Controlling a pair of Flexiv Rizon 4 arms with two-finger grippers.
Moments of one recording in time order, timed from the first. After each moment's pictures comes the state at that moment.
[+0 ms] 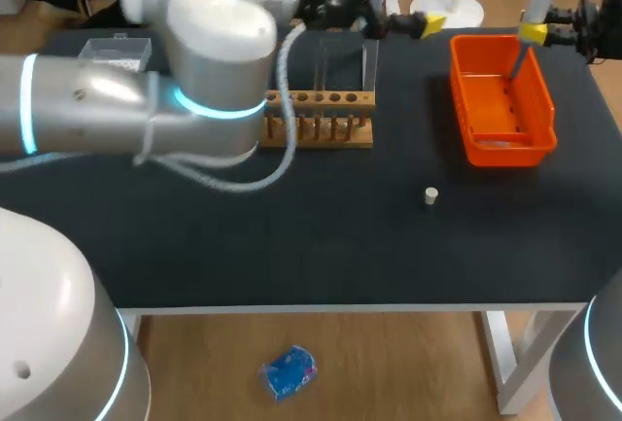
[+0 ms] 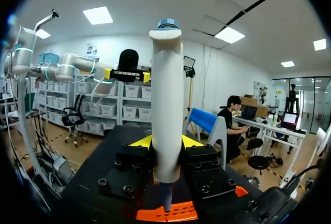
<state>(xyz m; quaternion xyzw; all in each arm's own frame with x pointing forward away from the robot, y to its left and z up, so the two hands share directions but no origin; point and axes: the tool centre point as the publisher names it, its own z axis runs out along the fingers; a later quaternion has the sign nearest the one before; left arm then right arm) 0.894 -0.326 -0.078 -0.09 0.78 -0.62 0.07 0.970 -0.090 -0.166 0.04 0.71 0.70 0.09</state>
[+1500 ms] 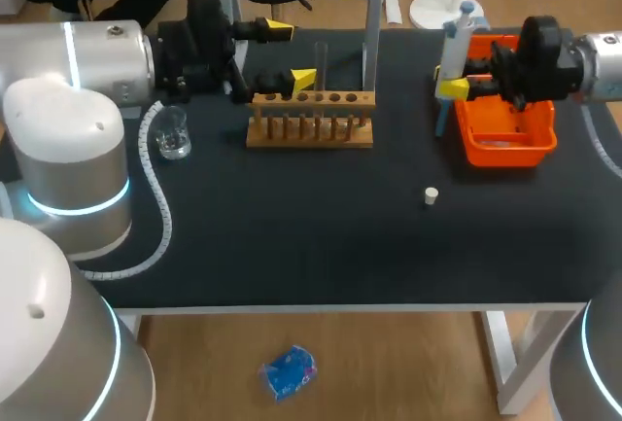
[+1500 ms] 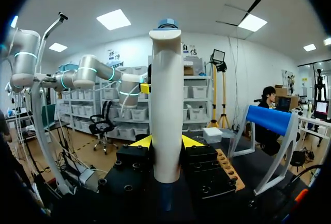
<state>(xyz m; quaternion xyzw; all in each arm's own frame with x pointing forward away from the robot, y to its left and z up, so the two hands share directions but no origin) 0.838 -0.161 -0.106 -0.11 0.76 -0.63 0.12 0.848 0.054 -0.173 -0.02 0.72 0.70 -0.04</state>
